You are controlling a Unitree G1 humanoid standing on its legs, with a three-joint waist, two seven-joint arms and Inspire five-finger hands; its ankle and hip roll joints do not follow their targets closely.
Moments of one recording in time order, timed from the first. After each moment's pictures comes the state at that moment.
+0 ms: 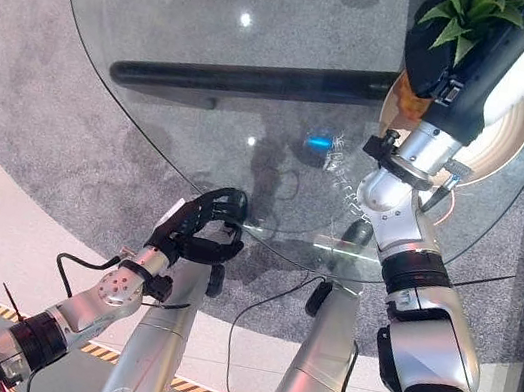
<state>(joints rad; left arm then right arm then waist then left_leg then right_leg) -0.39 0.50 -0.78 0.28 -0.50 -0.23 0.30 -0.99 -0.59 0.29 0.70 -0.22 -0.58 -1.07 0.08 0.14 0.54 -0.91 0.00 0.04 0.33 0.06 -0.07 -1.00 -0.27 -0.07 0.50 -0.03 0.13</state>
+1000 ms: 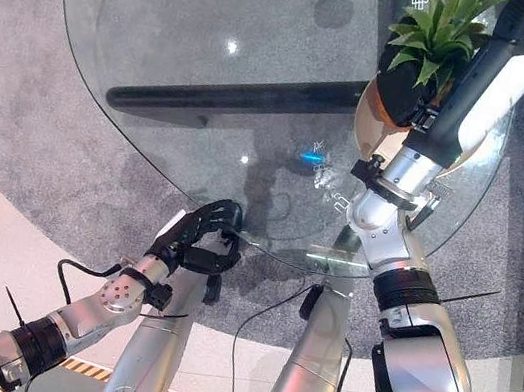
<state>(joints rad) -0.38 0.50 -0.81 0.31 -0.50 -0.21 0.31 -0.89 -0.57 0.29 0.64 -0.24 -0.52 -1.07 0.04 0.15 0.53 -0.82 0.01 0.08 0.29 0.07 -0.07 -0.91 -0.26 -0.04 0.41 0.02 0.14</state>
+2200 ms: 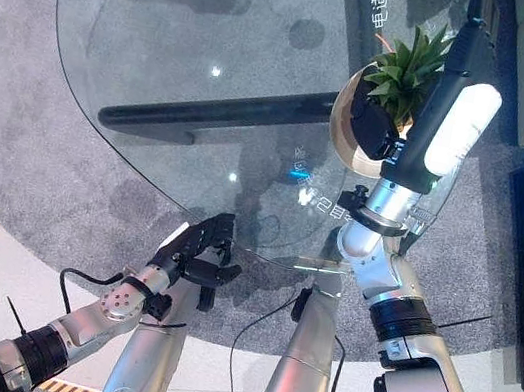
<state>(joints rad) -0.35 0.47 -0.80 0.35 -0.50 -0.21 0.25 -0.72 -0.60 0.32 0.44 -0.39 -0.40 -1.06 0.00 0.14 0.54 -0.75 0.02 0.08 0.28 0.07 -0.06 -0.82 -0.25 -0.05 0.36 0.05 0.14</state>
